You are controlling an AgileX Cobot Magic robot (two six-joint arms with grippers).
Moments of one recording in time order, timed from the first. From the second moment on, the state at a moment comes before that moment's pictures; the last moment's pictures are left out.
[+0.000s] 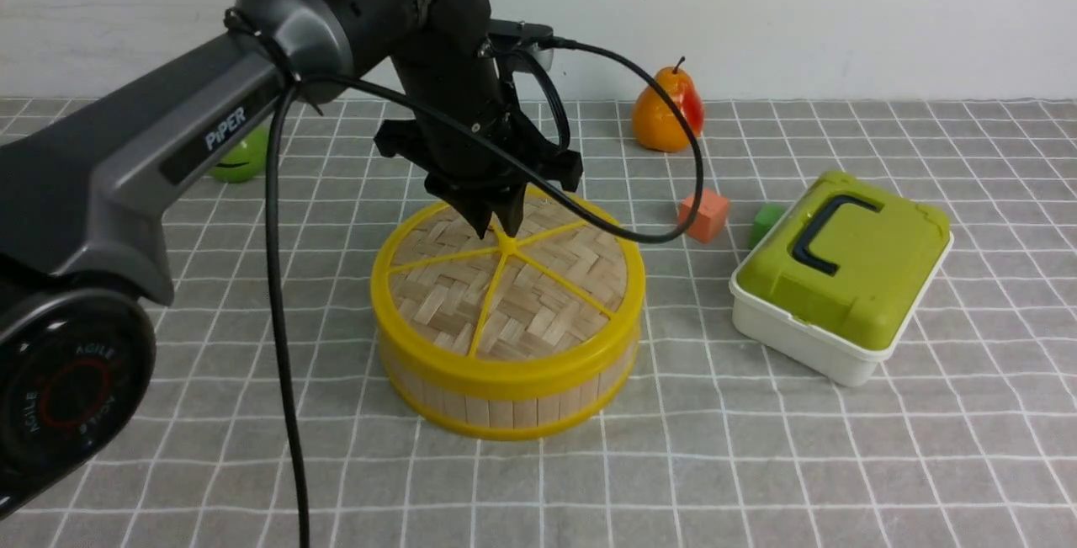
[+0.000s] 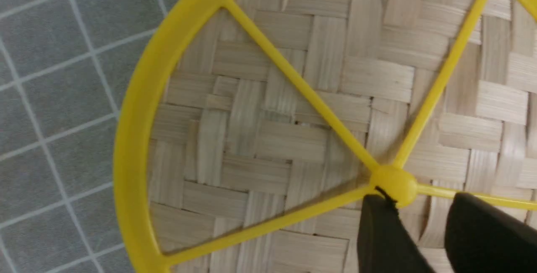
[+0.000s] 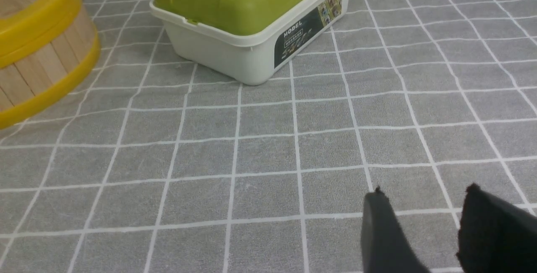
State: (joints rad) right arm 0.00 -0.01 0.02 0.05 0.40 0.10; left arm -0.47 2.16 -2.16 -0.04 1.24 -0.15
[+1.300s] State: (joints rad) right arm 0.00 -0.01 0.02 0.05 0.40 0.10; left arm -0.47 2.12 -2.40 0.17 1.24 -0.23
